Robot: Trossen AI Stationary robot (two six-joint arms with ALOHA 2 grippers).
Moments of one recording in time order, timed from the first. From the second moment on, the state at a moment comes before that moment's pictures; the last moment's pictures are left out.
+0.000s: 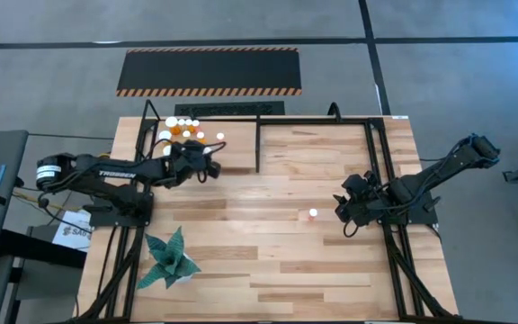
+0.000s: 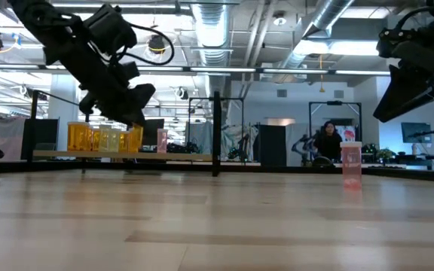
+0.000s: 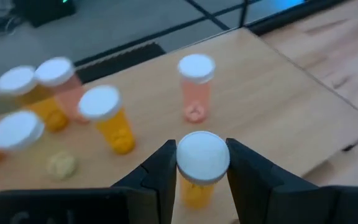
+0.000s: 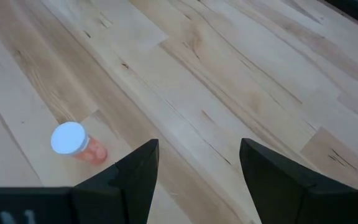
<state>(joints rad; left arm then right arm) 0.26 1.21 0.50 -0.01 -0.65 -0.48 0.44 0.89 0.54 -0.82 0.70 1.04</state>
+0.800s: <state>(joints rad) 0.26 1.21 0.45 -0.02 -0.75 -0.59 0.44 0.89 0.54 -0.82 0.70 1.04</state>
